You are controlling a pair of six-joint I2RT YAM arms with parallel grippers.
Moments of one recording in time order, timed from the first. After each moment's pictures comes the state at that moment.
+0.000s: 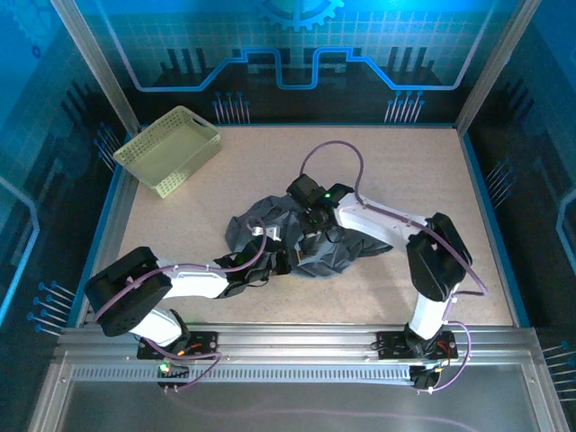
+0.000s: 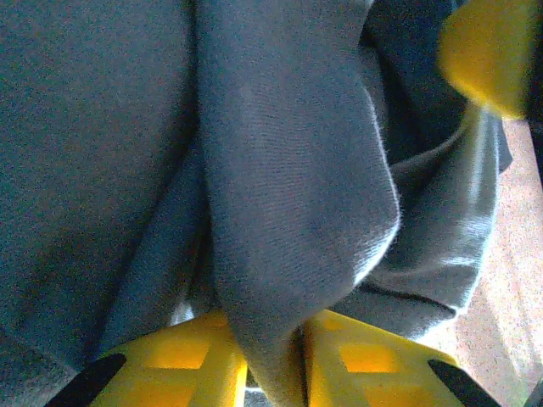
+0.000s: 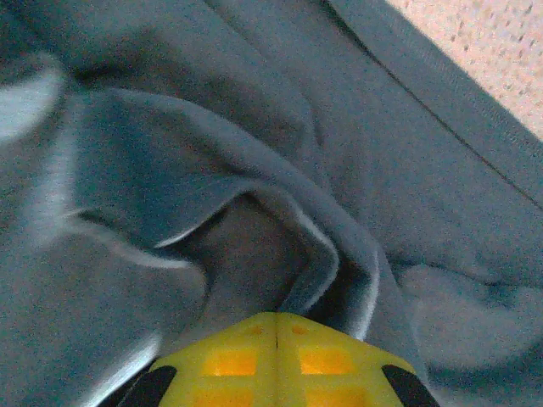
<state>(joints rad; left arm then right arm) -0.85 1.49 0.48 0.39 -0.02 -0.96 0.76 1.75 1.35 -0.83 0.24 0.42</state>
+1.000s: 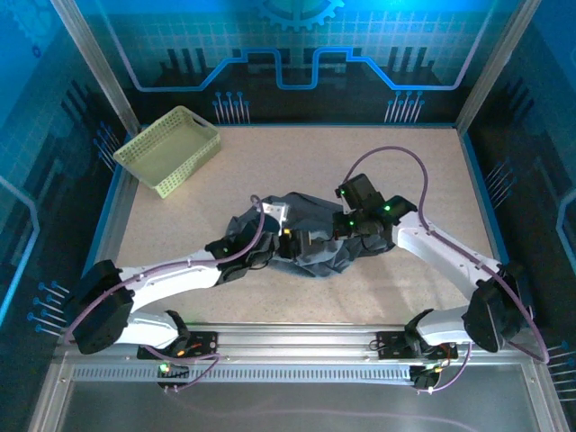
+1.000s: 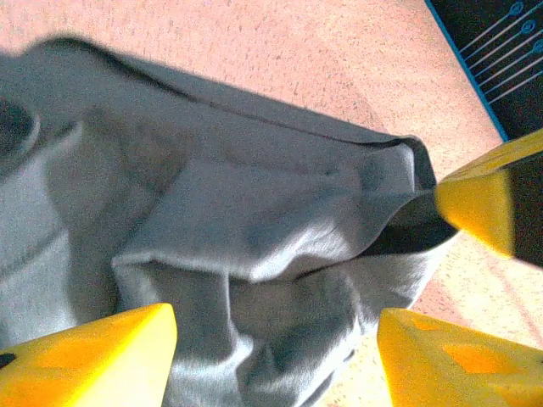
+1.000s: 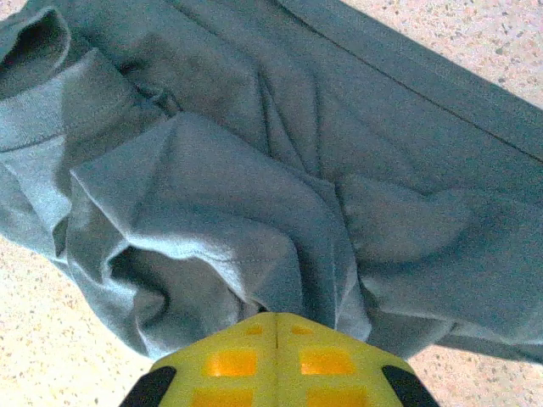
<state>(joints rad) -0.85 1.35 0.76 0.01 -0.12 -0.66 0.58 1.36 1.06 -0.75 0.00 0.41</state>
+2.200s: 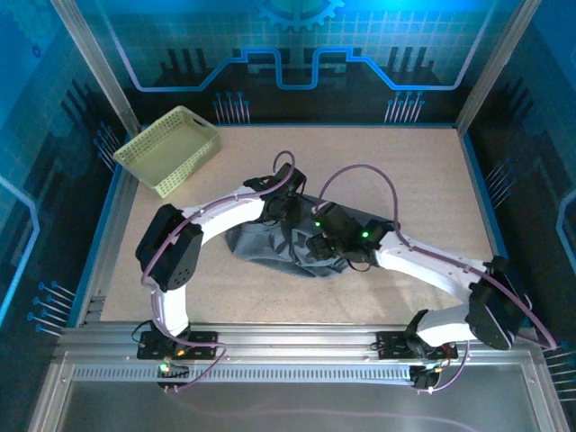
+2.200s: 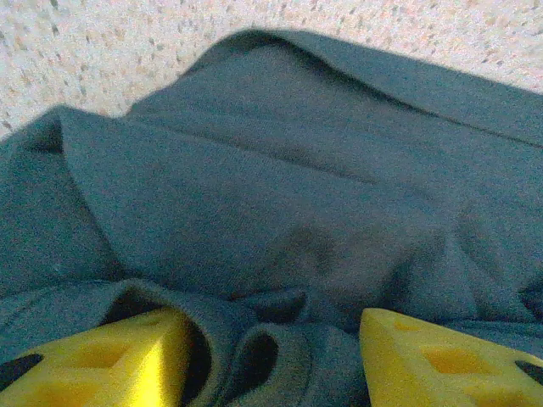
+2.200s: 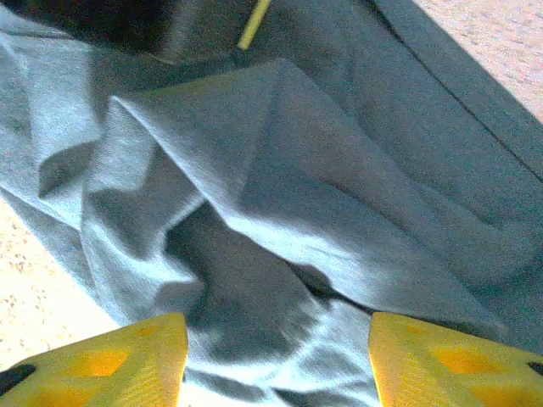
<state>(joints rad) -0.63 1.90 1.39 -0.60 -0.10 -0.57 0.83 1.38 0.93 -0.57 0.22 0.33</state>
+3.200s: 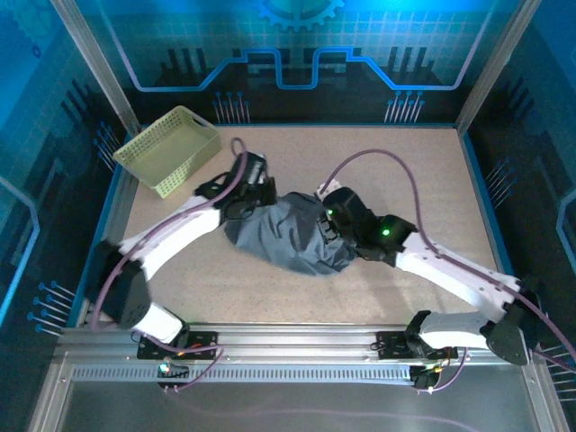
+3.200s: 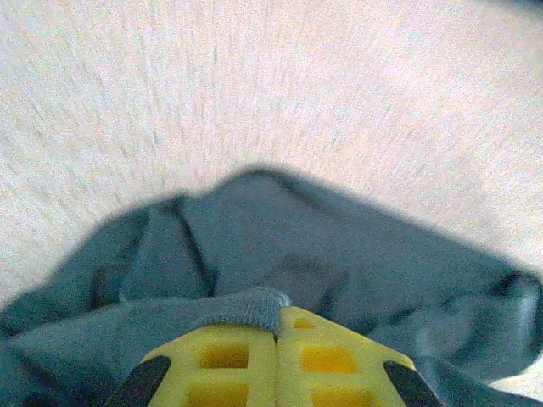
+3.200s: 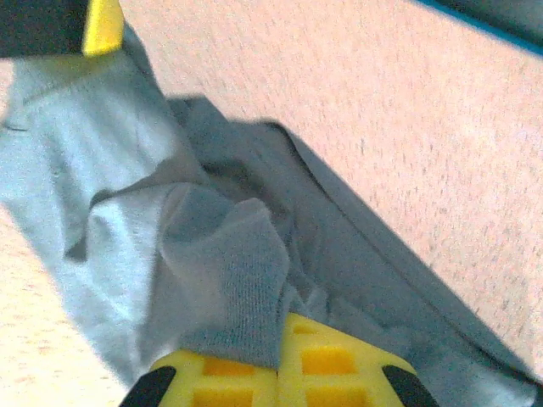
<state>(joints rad) -0.51 1.45 1.19 -0.45 -0.07 -0.61 0.84 1.21 1.10 -0.62 0.33 0.17</state>
